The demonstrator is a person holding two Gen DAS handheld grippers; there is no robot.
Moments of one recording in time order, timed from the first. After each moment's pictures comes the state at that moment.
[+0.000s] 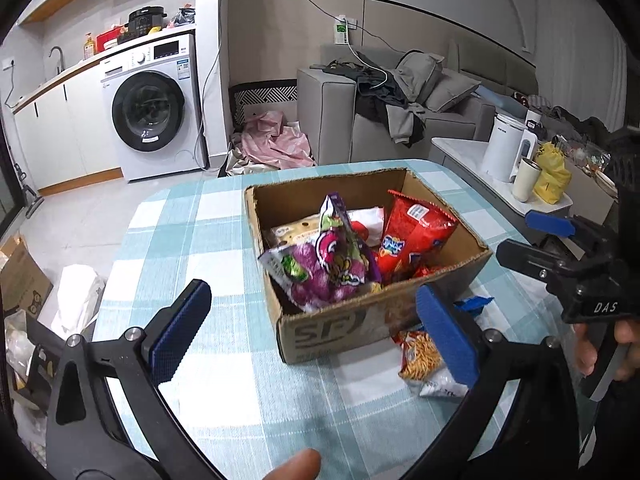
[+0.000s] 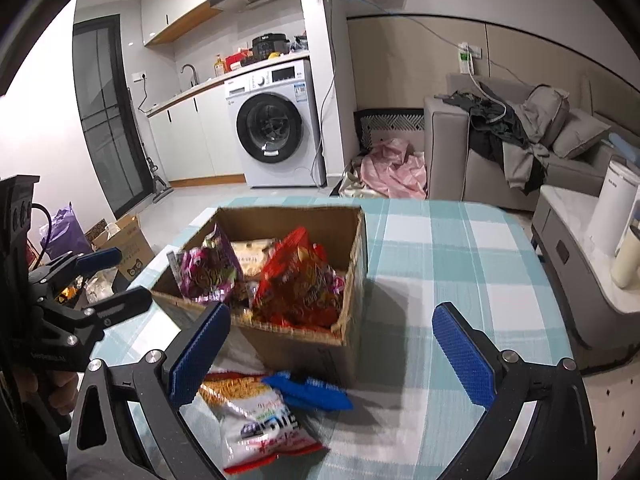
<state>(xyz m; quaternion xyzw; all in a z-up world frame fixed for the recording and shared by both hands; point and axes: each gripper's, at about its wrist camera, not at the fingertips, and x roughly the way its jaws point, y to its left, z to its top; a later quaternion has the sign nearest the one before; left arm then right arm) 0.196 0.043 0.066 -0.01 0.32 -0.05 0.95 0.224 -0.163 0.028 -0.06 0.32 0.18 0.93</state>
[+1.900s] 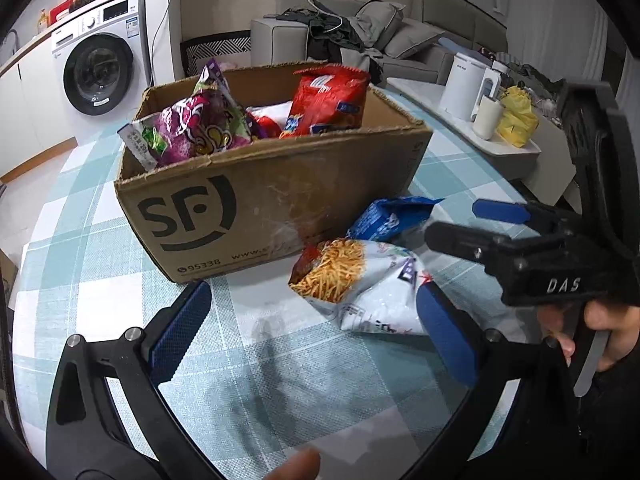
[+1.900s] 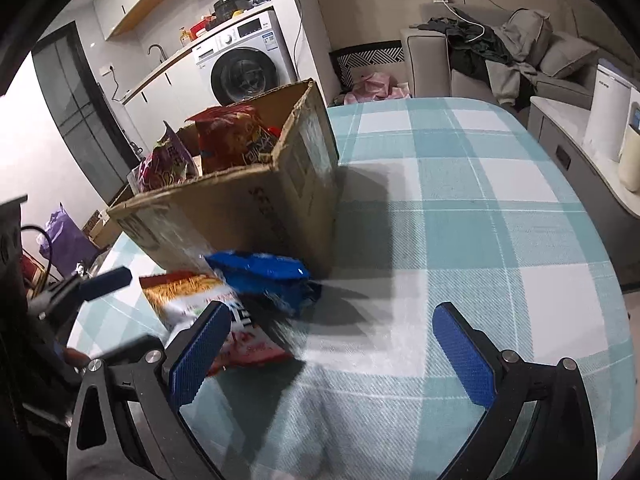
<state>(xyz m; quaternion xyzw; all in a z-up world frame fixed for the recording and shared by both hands) 0.195 -0.035 -0.024 0.00 0.41 -0.13 0.91 0.223 -0.202 -0.059 0.00 0.42 0.15 0.89</state>
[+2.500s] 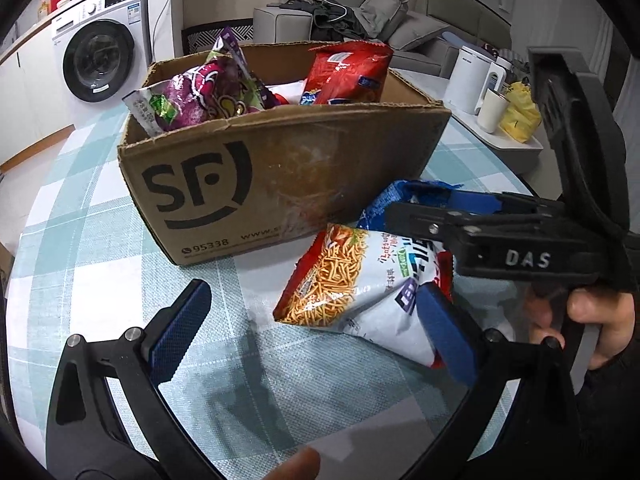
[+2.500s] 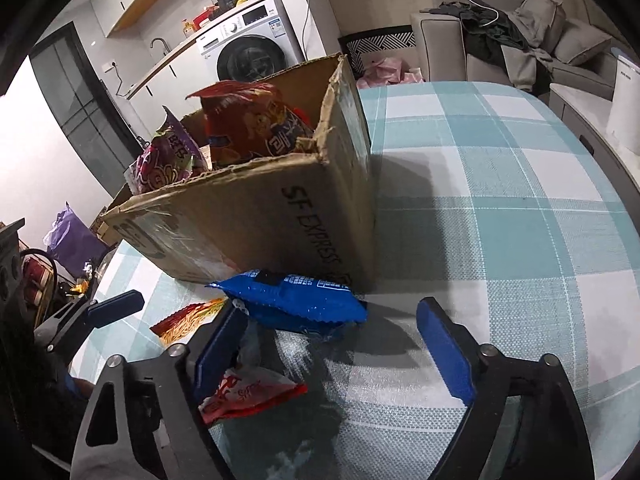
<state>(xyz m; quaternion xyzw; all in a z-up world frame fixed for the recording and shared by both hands) 0.211 -0.024 -0.046 -0.01 0.42 -0.13 0.90 0.249 -0.170 -0.077 0.01 0.44 0.17 0.88</state>
